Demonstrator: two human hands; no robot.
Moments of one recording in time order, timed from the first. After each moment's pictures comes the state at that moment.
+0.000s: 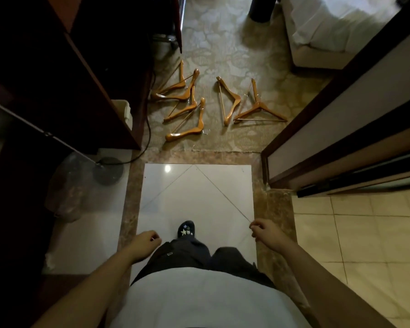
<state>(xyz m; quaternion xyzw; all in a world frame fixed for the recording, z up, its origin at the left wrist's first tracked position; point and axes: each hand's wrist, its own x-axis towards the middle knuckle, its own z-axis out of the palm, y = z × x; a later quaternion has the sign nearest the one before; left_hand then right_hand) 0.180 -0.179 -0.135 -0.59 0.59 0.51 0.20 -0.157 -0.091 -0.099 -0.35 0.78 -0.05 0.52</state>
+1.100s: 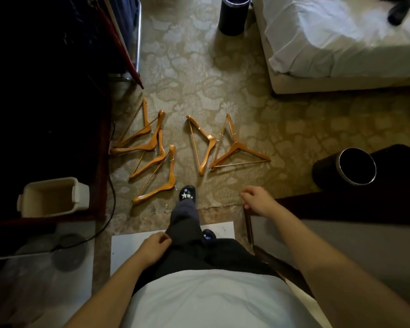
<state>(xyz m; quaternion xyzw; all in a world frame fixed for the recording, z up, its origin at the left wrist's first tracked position) -0.161 -0.574 -0.125 -0.59 0.57 0.53 0.20 -0.466 -0.551 -0.086 -0.32 0.78 -0.13 0.53</state>
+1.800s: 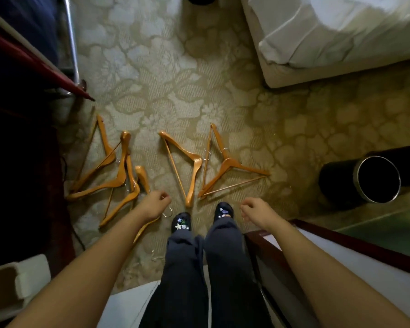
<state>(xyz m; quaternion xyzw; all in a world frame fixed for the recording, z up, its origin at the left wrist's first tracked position) -0.388 -0.939 -0.271 -0.54 0.63 0.52 0.22 -0.614 -0.773 -0.255 -0.22 0.80 -0.07 0.55</state>
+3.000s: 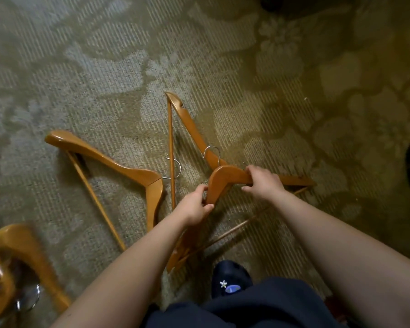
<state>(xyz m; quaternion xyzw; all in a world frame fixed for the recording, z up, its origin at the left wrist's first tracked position) -0.631 -0.938 -0.789 -0.39 0.68 0.54 0.31 -0.800 -0.837 -0.789 -0.32 0.86 0.09 0.39</state>
